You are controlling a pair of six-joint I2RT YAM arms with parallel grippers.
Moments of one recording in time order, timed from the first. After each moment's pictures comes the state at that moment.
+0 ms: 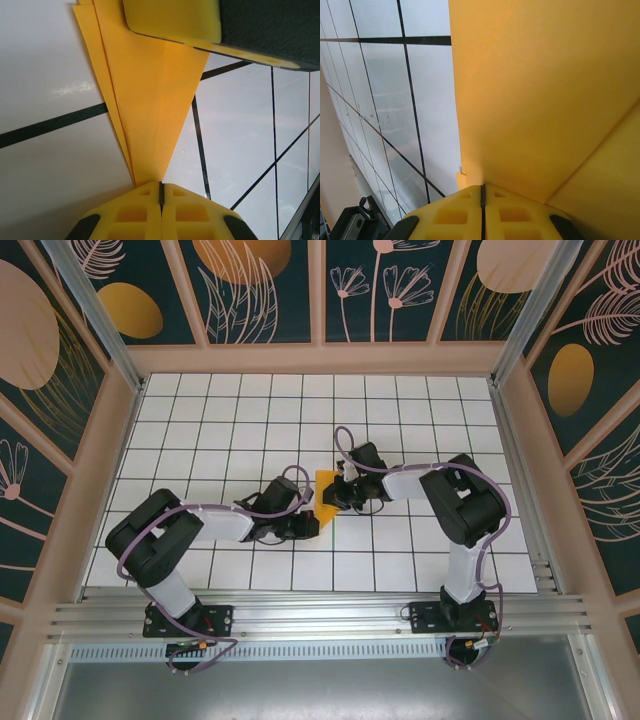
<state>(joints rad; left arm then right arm) -0.76 1.67 0.64 0.12 0.42 -0.75 0.57 1.91 0.93 0.00 -0.62 0.76</state>
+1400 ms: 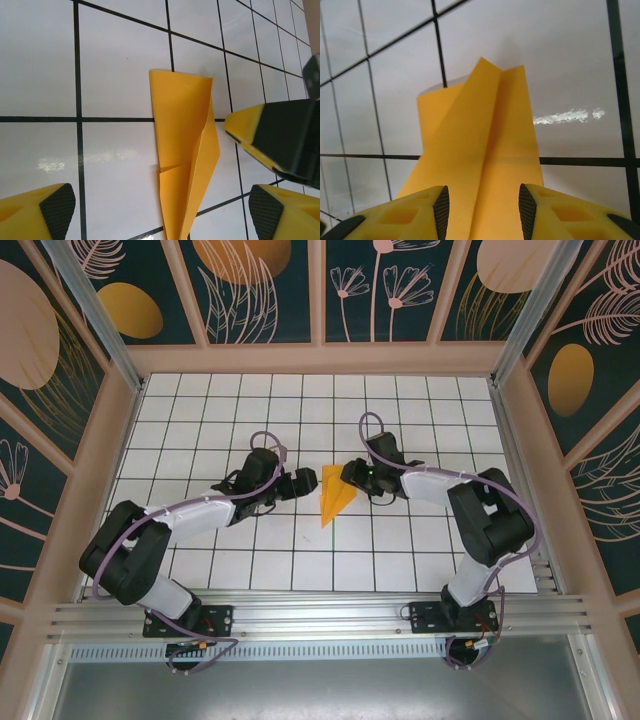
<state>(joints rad) -0.61 1.53 0.74 0.10 0.17 -0.78 0.50 1.74 0.89 -0.07 -0.24 0.83</state>
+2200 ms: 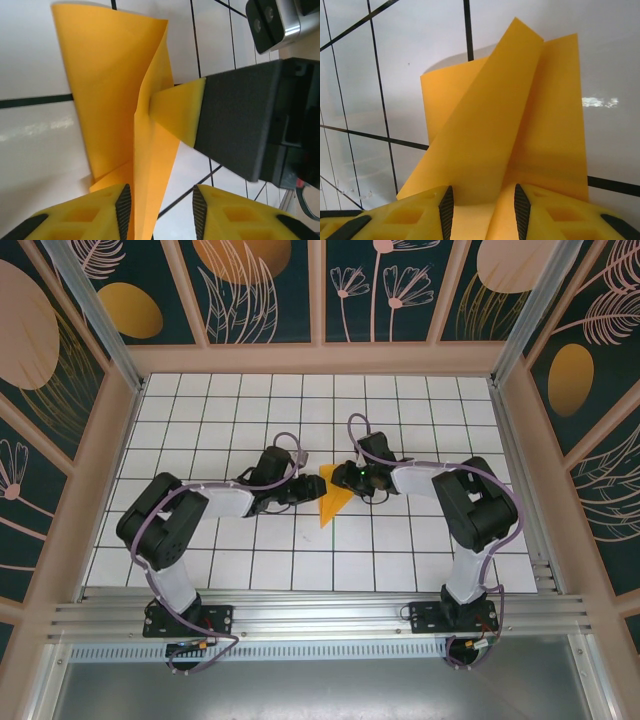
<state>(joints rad) -0.60 1.79 0.83 0.27 0.48 -0.82 0.52 1.84 0.96 -0.04 -0.38 0.78</state>
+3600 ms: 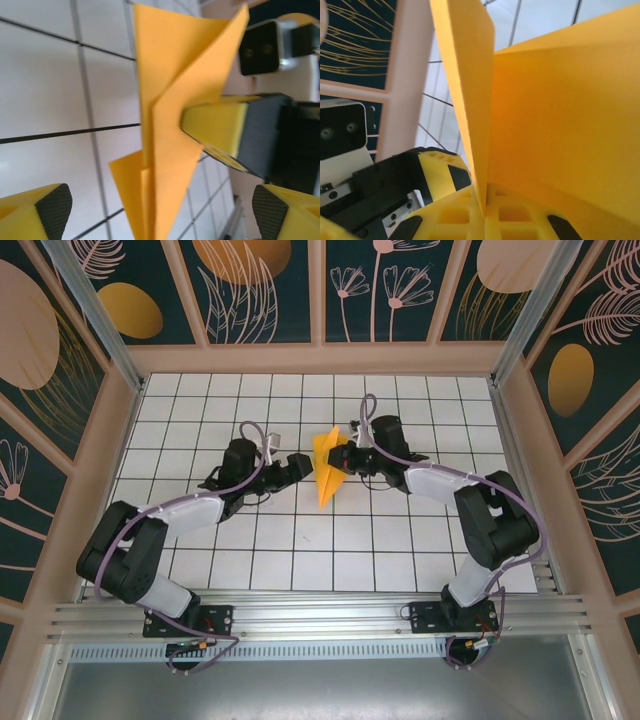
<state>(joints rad) -0.48 1.51 0.69 0.39 0.57 -0.92 0.48 1.68 0.93 0.21 -0.68 0.80</state>
